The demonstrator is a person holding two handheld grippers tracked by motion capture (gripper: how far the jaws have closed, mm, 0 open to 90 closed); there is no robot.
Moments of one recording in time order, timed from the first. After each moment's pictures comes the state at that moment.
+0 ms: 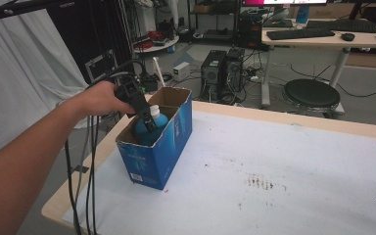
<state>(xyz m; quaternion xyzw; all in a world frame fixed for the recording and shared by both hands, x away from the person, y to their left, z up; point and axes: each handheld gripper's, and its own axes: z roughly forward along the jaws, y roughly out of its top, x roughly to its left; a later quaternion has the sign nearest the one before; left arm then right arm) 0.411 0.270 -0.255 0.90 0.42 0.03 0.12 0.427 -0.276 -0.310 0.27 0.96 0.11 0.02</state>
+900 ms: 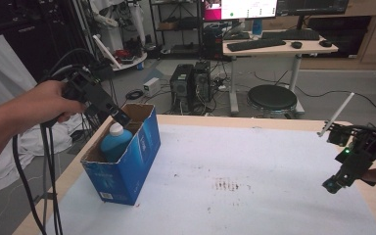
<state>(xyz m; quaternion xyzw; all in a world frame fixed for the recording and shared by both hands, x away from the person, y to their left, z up) 0.366 0.222 -0.176 0.87 0.44 0.08 0.22 0.417 -0.279 -0.302 0.27 0.96 0.12 0.03</state>
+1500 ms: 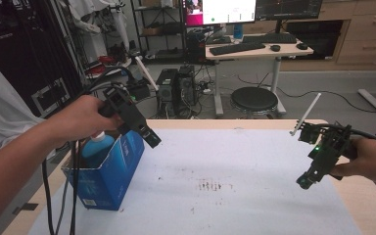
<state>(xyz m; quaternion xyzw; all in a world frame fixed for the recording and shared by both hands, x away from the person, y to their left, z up) 0.380 0.120 -0.204 0.91 0.35 0.04 0.19 0.409 -0.279 -0.303 0.27 0.95 0.13 0.03</state>
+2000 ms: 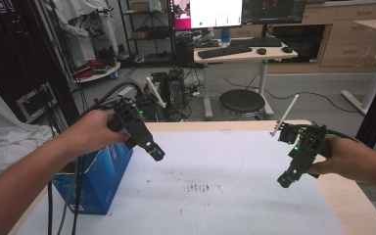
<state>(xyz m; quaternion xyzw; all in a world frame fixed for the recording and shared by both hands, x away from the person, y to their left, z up) 0.384 0.086 -0.232 0.93 0.31 0.05 0.18 0.405 -0.274 -0.301 0.26 0.96 0.13 0.03</state>
